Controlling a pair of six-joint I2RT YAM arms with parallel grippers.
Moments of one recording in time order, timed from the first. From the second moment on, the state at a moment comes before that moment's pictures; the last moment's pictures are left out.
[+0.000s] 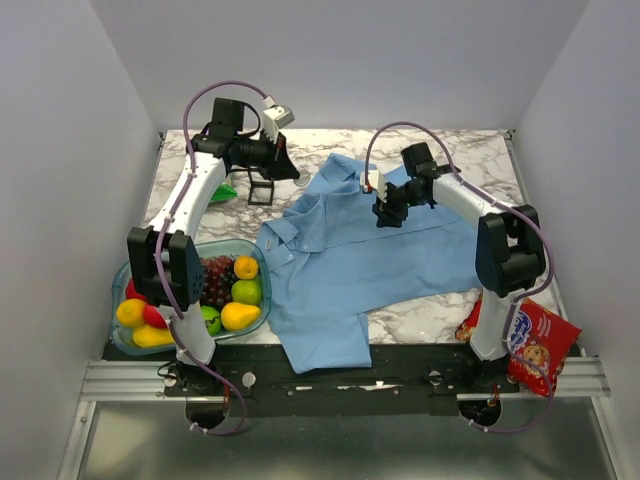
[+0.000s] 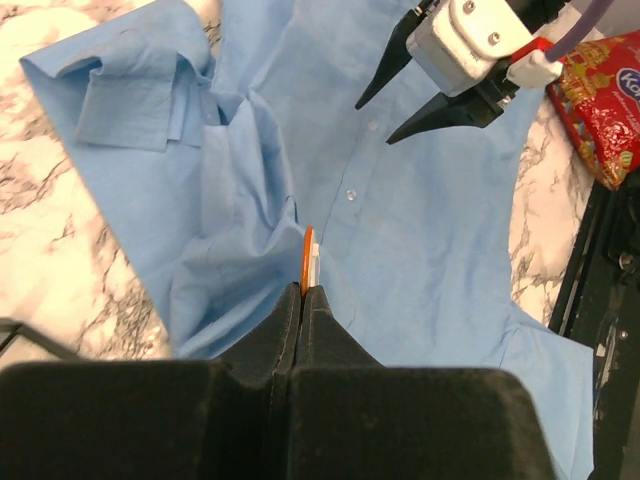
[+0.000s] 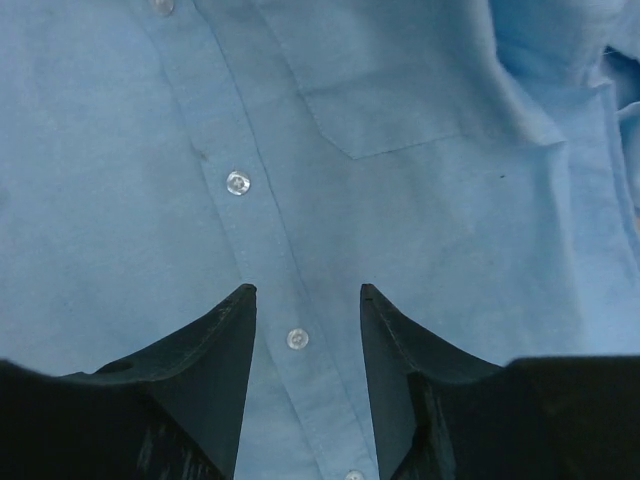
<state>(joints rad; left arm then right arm) -0.19 1.83 1.73 -0.67 0.91 0.27 0.29 1.93 1.46 -0.63 -0.63 -1.05</state>
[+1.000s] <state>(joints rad) -0.11 1.81 1.74 -0.79 0.87 0.34 0.36 2.40 2.06 -0.85 -0.44 -1.28</state>
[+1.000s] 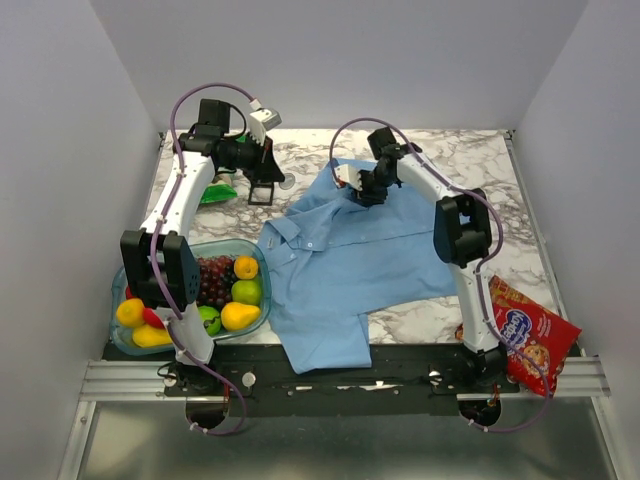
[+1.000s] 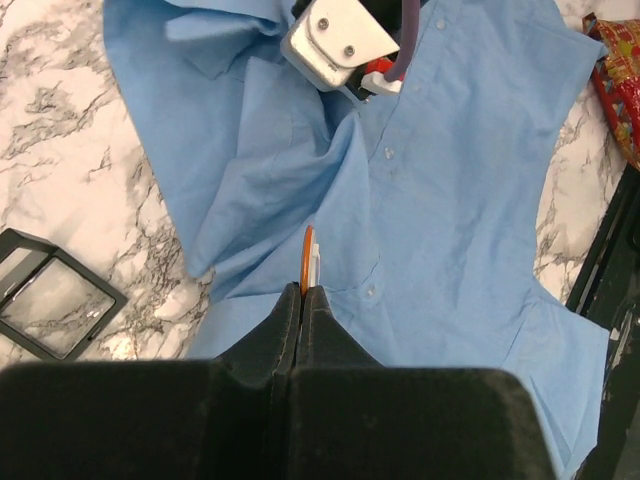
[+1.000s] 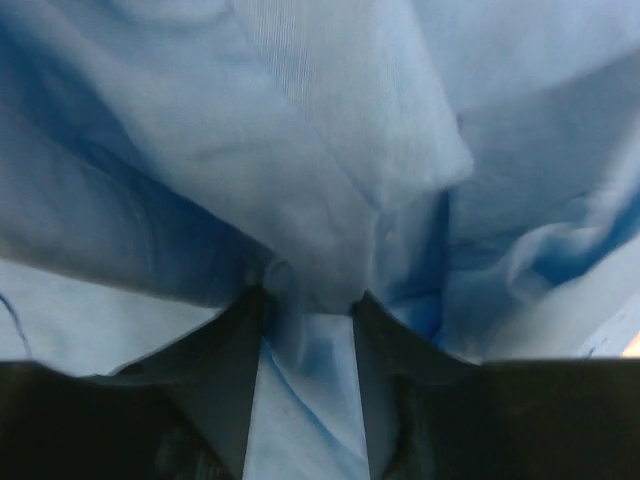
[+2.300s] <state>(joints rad) -0.13 1.89 1.79 -0.99 0.46 1.10 0.31 2.24 2.14 -0.66 -0.21 -0.79</state>
